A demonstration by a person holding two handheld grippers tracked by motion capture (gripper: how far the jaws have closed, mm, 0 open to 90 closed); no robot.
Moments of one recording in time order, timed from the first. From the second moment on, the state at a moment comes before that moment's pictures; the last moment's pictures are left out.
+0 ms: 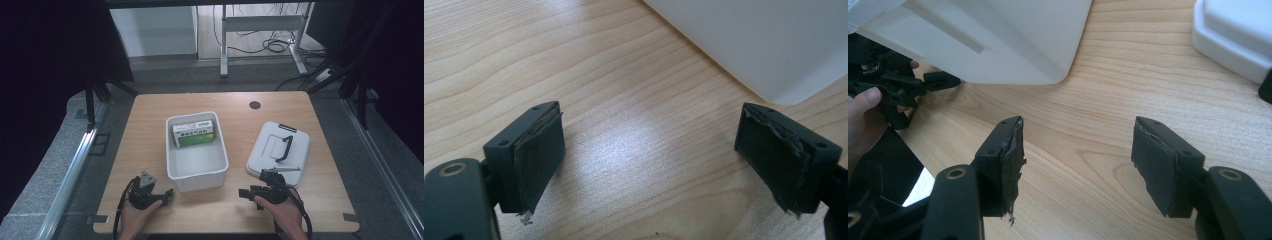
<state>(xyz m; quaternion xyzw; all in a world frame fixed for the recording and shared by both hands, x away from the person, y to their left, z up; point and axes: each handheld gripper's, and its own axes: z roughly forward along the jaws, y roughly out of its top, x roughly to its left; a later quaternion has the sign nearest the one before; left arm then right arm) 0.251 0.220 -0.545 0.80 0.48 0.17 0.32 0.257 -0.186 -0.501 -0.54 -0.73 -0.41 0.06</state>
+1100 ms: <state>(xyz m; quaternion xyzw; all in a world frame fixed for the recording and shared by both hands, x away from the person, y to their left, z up) 0.249 0.220 -0.545 0.80 0.48 0.17 0.33 0.267 -0.201 -0.460 -0.53 -0.72 -0.44 0.02</state>
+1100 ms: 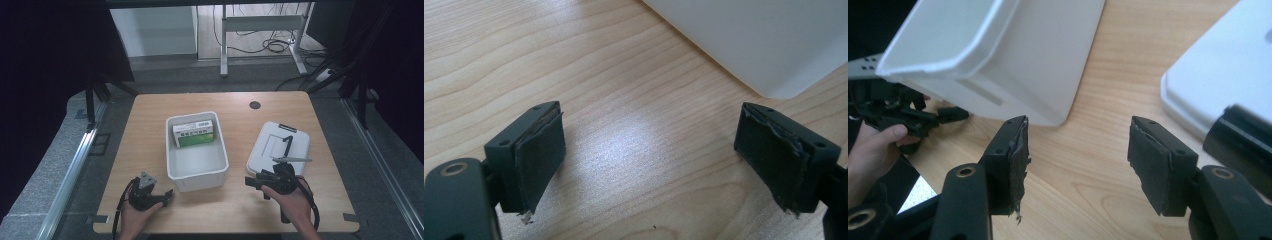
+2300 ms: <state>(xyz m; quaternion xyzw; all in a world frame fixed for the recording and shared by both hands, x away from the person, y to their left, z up) 0.248 0.222 -0.545 0.80 0.47 0.17 0.33 0.300 -0.204 -0.425 -0.56 -0.70 -0.44 0.00</state>
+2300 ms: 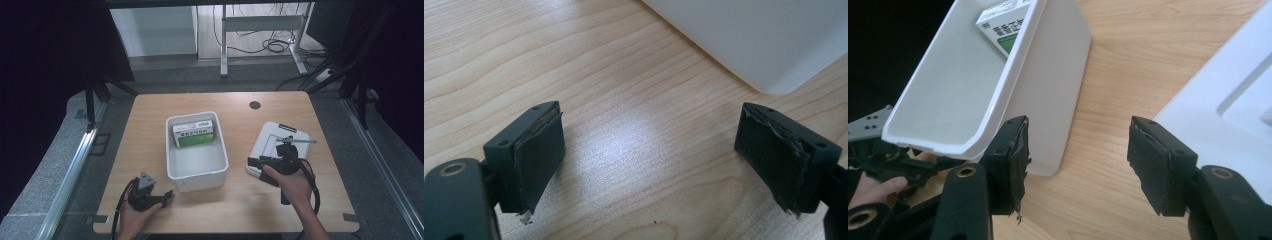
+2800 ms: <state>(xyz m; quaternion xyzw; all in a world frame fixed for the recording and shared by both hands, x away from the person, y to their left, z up) 0.248 0.222 -0.545 0.80 0.47 0.17 0.33 0.318 -0.229 -0.412 -0.59 -0.68 -0.43 -0.03</state>
